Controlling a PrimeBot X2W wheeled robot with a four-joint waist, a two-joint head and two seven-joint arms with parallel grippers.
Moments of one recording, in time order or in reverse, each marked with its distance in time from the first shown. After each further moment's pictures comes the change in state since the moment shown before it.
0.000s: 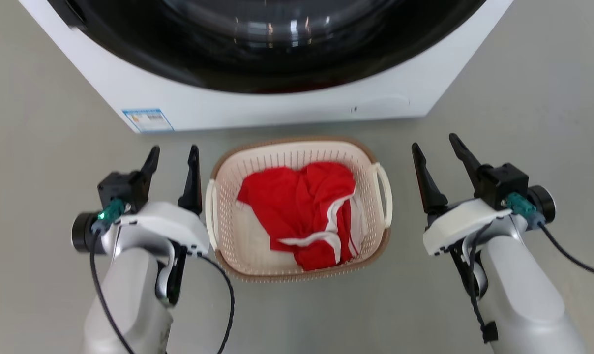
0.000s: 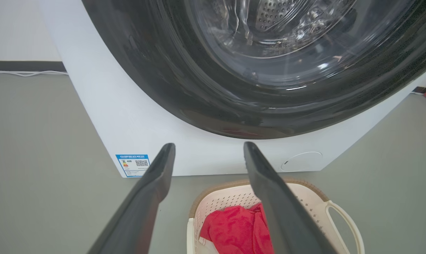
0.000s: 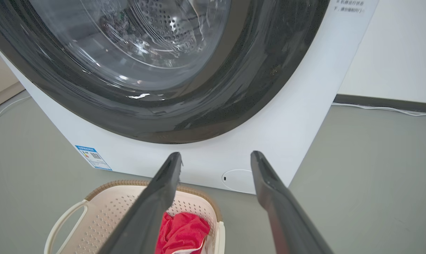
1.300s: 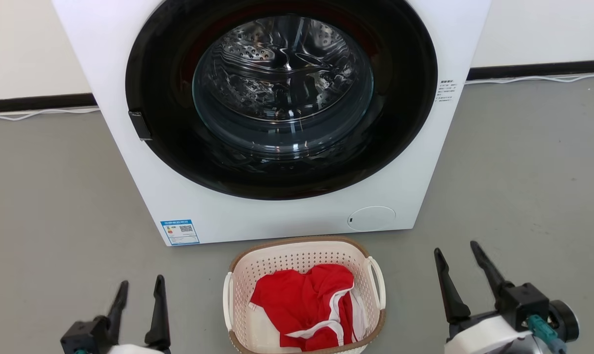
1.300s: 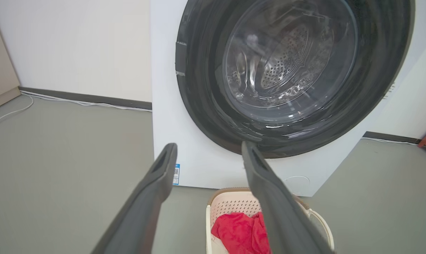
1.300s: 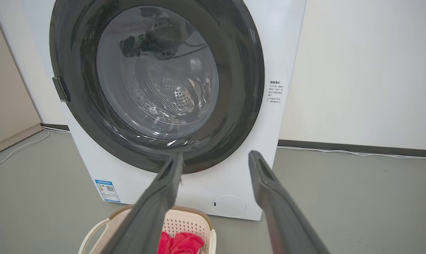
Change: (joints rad) left arm 0.563 -0.033 0.189 -0.358 0.034 -0.067 0.000; right arm 0.484 0.010 -0.080 -0.336 -0.060 0.000 -0.003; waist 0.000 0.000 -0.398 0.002
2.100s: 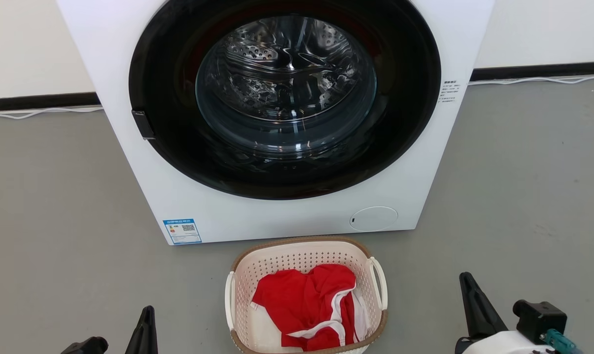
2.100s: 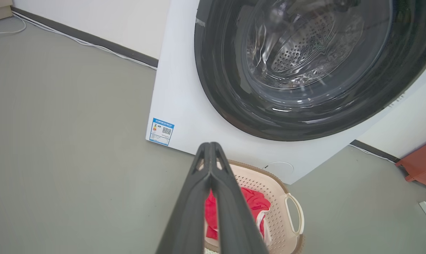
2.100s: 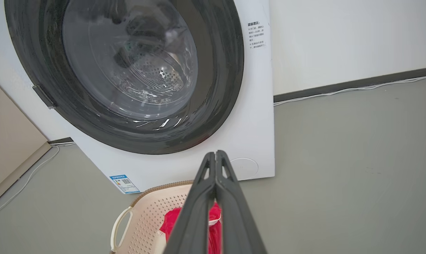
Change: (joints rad) left arm 0.033 -0.018 -0.002 0.075 -0.183 -0.005 0.054; right arm 0.047 0.004 -0.006 0.062 0.219 -0.001 0.052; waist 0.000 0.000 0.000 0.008
